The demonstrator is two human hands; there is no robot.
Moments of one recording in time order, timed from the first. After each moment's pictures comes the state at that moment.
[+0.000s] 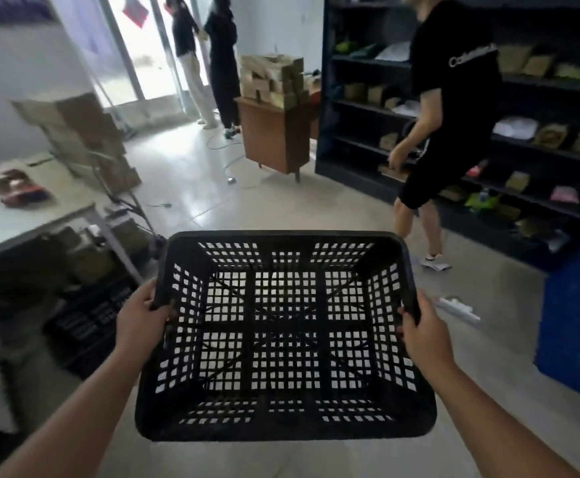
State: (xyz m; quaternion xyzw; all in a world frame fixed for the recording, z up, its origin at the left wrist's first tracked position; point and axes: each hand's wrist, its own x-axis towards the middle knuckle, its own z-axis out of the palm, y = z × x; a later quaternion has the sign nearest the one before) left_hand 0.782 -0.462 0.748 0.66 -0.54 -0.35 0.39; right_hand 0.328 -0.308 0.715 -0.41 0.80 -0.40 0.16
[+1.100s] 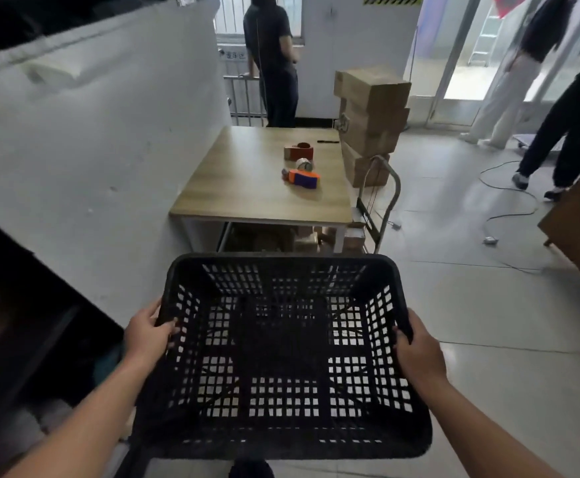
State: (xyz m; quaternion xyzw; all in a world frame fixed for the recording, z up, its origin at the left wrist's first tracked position) left_hand 1.295 -0.732 0.642 0.81 -0.14 -0.19 0.54; right_hand 0.875 -0.966 0.674 -0.72 0.56 -0.24 0.33
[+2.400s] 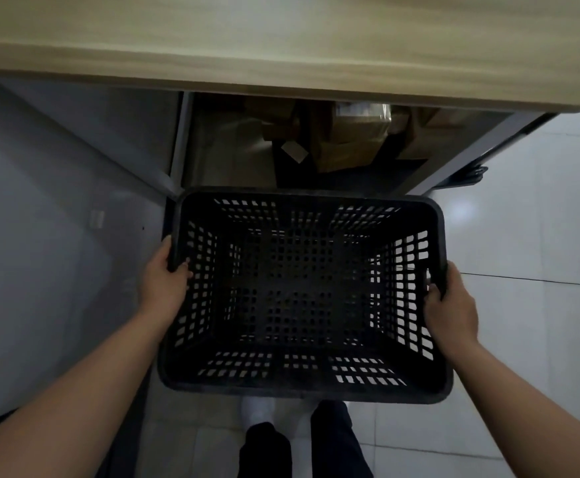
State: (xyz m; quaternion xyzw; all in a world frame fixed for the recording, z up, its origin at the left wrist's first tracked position) left_hand 1.563 -1.061 0.230 0.88 -0.11 -0.30 0.35; right_hand 1.162 -1.292 0.251 -0.67 0.68 -0.06 0.30
